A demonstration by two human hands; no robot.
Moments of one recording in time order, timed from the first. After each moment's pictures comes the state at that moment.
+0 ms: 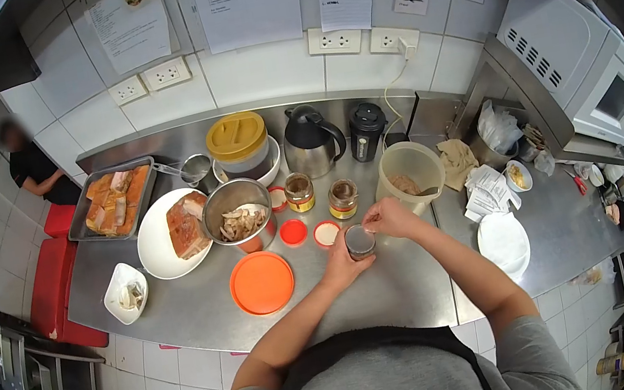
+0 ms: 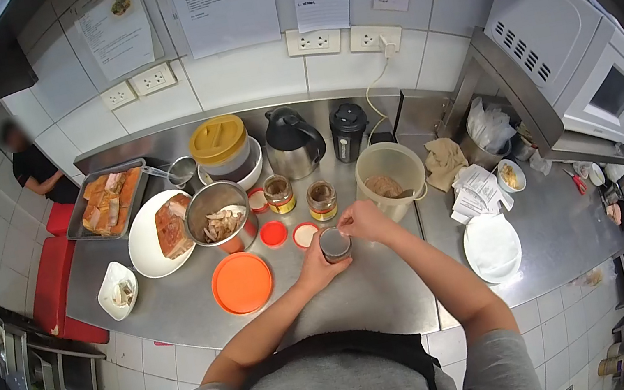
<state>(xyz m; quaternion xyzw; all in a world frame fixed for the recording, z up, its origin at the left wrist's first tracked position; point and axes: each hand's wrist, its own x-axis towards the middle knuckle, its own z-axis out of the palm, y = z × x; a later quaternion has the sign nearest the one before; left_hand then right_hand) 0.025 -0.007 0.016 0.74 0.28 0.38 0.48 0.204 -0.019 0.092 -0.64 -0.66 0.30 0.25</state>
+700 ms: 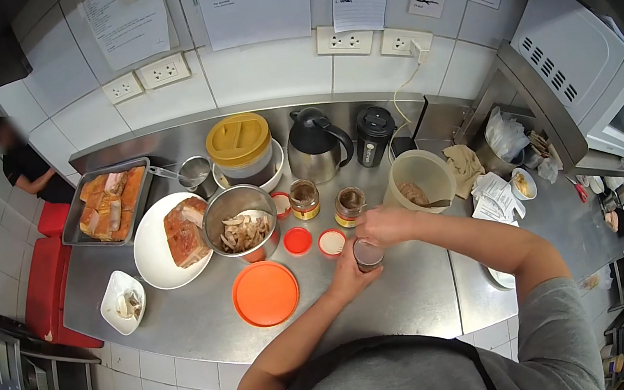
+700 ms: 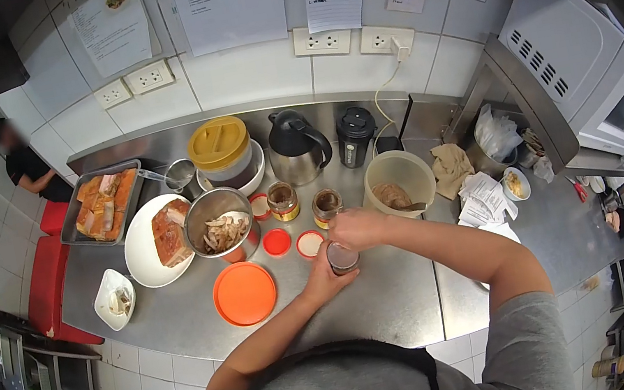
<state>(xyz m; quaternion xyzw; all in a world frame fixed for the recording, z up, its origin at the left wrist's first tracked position) 0.026 -0.001 0.007 0.74 0.27 0.37 0.49 0.191 0.022 0.106 -0.42 -0.91 0.08 -0.03</state>
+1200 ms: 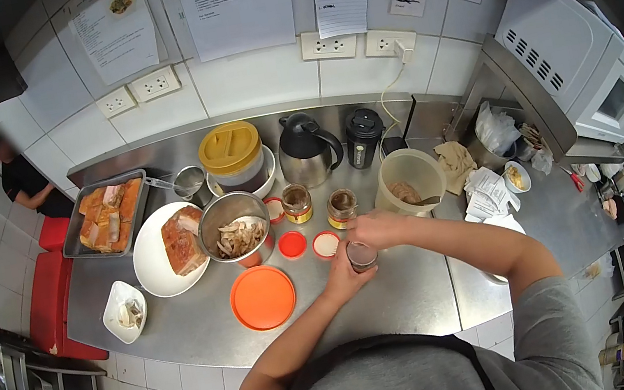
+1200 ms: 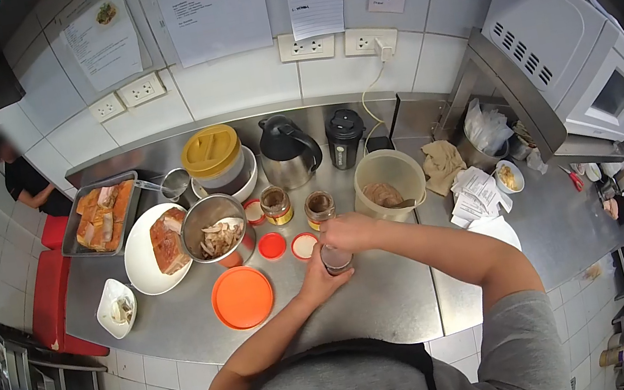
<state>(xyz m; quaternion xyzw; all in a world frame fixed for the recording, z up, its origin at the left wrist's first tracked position) 0.027 -0.003 0.002 0.76 0.29 0.36 0.46 0.187 0.010 0.102 -0.45 -0.89 0.09 -0.03</state>
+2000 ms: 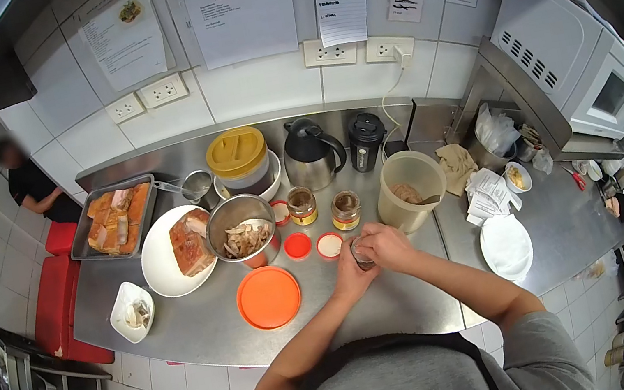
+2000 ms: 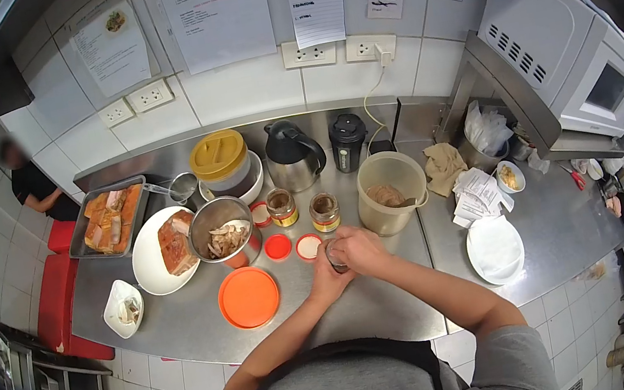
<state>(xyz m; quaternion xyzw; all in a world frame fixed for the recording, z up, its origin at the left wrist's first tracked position) 0.036 -0.011 0.002 0.72 0.31 0.40 0.48 0.166 -0.044 0.082 -0.60 -0.75 0.07 0.26</state>
